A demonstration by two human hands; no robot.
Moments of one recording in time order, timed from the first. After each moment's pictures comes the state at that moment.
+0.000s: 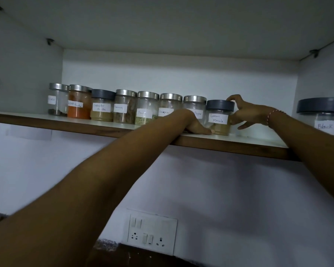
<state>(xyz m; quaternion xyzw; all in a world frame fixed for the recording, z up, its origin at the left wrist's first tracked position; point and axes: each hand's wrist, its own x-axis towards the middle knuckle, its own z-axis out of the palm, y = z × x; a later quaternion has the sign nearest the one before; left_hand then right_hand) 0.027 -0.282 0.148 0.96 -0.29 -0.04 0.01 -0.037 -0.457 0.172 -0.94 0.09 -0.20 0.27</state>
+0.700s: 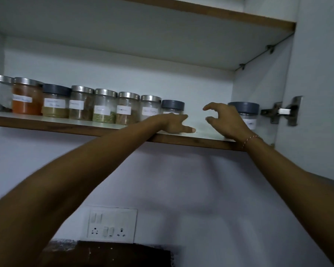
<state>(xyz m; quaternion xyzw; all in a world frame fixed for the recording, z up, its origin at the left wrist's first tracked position) -0.035 -0.315 0.136 0.86 -0.49 0.10 0.11 -0.161 -0.442 0.132 -0.89 0.08 -0.45 0.02</state>
